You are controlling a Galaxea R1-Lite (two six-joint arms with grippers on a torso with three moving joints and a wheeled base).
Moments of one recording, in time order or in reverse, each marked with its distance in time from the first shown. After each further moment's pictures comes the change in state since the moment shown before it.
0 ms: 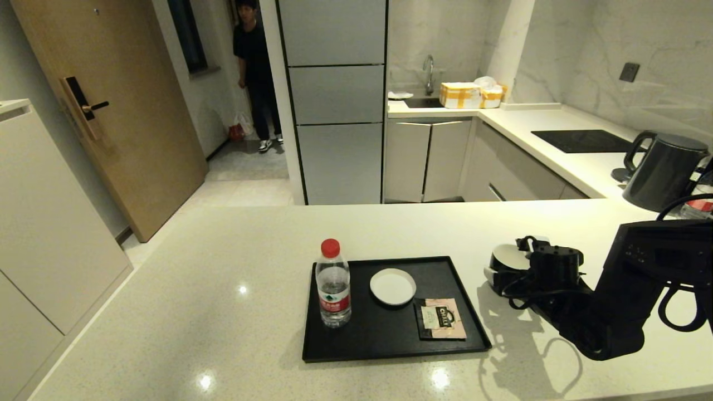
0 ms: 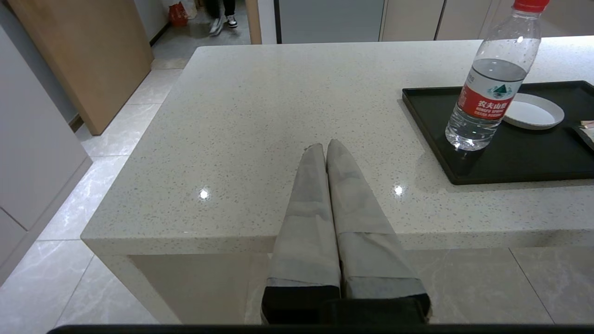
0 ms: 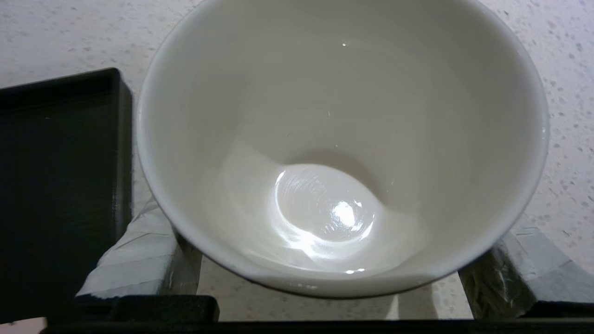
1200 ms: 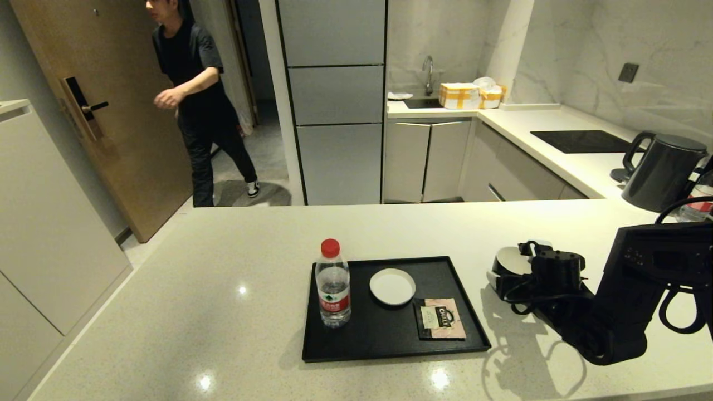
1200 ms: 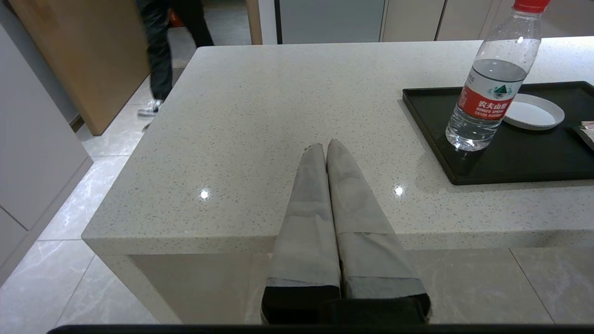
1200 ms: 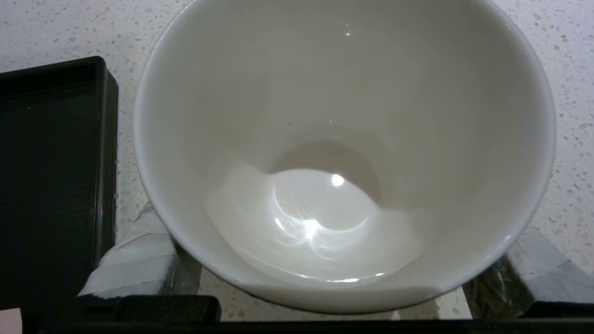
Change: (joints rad) left arm 0.000 0.000 0.000 0.000 0.000 0.000; right arm -0.001 0.016 0.022 -0.003 0.003 0.000
